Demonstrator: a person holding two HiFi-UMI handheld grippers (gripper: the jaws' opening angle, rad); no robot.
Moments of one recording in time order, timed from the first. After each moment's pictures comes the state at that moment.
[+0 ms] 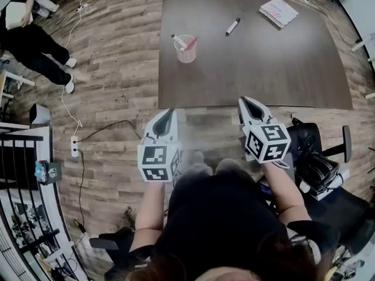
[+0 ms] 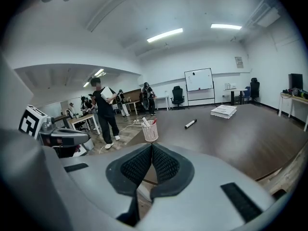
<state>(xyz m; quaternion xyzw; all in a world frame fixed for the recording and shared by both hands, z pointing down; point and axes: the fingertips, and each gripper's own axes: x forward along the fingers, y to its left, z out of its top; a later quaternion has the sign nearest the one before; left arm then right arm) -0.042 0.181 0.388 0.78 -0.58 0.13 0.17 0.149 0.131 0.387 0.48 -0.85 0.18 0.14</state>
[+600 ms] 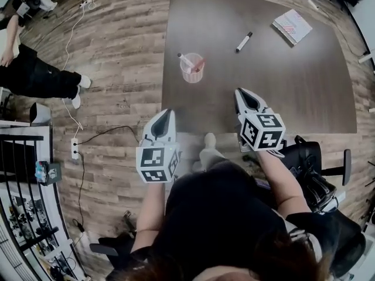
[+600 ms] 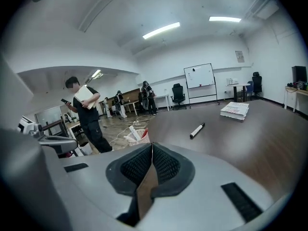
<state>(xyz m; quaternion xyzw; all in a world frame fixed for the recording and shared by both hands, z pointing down) -0.071 0.075 0.404 0.76 -0.61 0.11 0.18 0.116 -0.013 0.412 0.47 -0.85 0.20 0.14</state>
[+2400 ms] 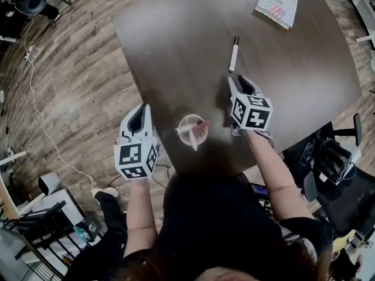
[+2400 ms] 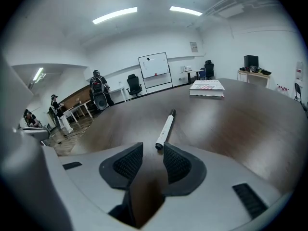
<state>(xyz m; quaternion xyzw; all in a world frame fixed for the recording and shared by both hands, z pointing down) -0.136 -0.235 0.470 0.84 -0.47 0.21 0.17 0.145 -0.242 0.538 0.66 -0.66 0.31 0.15</state>
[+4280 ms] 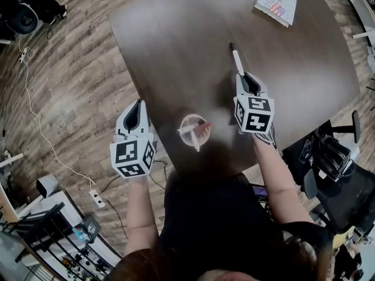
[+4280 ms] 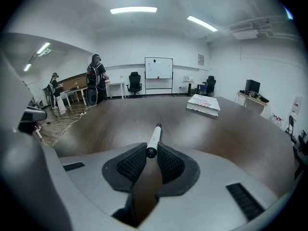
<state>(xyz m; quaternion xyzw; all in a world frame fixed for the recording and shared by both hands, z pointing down) -0.146 -0.251 0.478 0.83 -0.48 0.20 0.18 0.161 -0.244 0.522 0.69 -0.65 0.22 0.23</state>
